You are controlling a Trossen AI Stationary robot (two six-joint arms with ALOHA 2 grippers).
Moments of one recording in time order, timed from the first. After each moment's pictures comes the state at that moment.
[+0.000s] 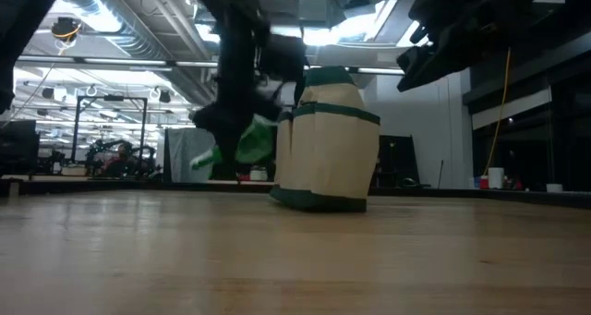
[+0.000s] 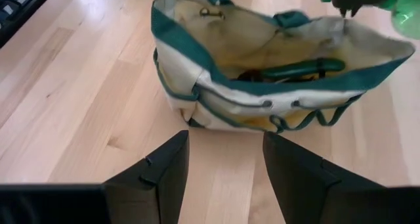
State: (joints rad) left arm 0.27 1.91 1.41 -1.03 -0.46 0.28; right arm -0.22 1.09 0.74 -0.40 -0.33 -0.34
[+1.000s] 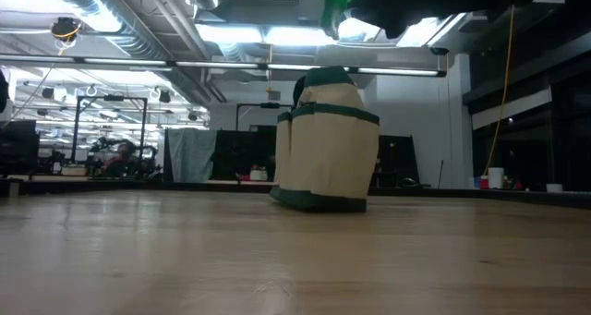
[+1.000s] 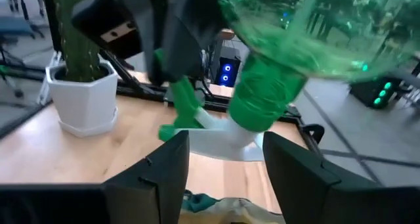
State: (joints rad) left arm 0.04 1.53 1.41 -0.28 -0.06 0.61; right arm -0.22 1.09 0.74 0.19 -0.24 -0.19
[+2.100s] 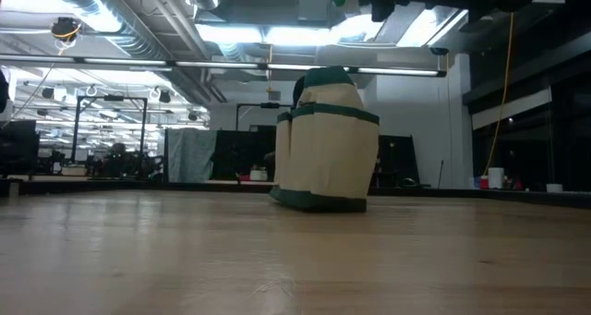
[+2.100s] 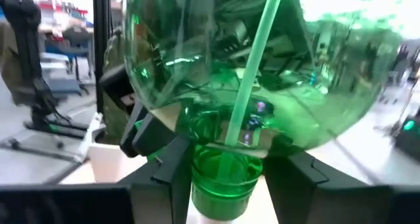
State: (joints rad) left arm 0.05 1.55 1.41 -0.18 0.14 0.55; right arm -0.21 1.16 0.74 0.48 -0.40 -0.09
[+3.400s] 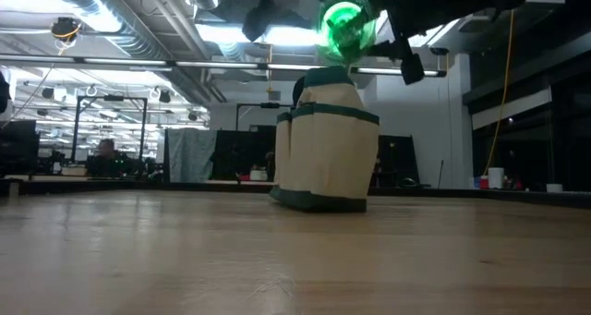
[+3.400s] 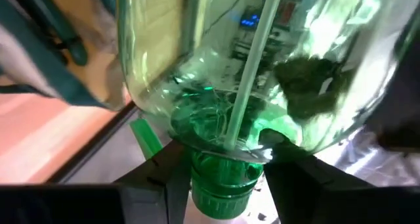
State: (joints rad) left arm 0.21 1.51 1.41 -0.36 -0.02 -0.68; right arm -0.06 1.23 0.74 0.24 0.29 -1.76
